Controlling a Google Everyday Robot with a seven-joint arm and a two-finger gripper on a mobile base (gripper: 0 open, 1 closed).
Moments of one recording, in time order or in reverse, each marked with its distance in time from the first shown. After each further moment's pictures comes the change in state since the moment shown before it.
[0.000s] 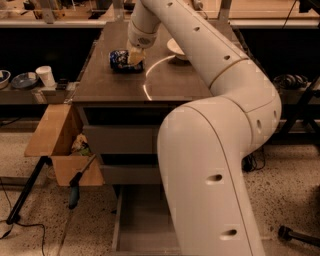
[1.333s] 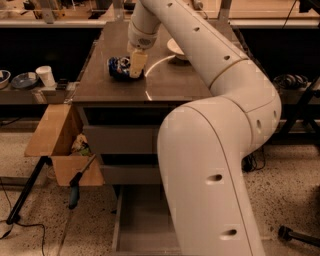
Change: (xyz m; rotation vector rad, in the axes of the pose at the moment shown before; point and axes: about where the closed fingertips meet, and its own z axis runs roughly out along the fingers) arm 0.000 0.000 0.000 0.000 0.000 0.000
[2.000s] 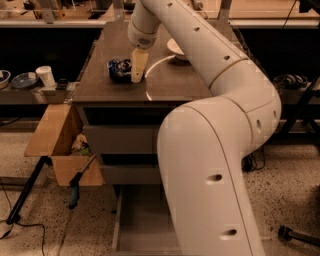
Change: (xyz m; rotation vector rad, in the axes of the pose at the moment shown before) arm 0.000 0.000 0.000 0.000 0.000 0.000
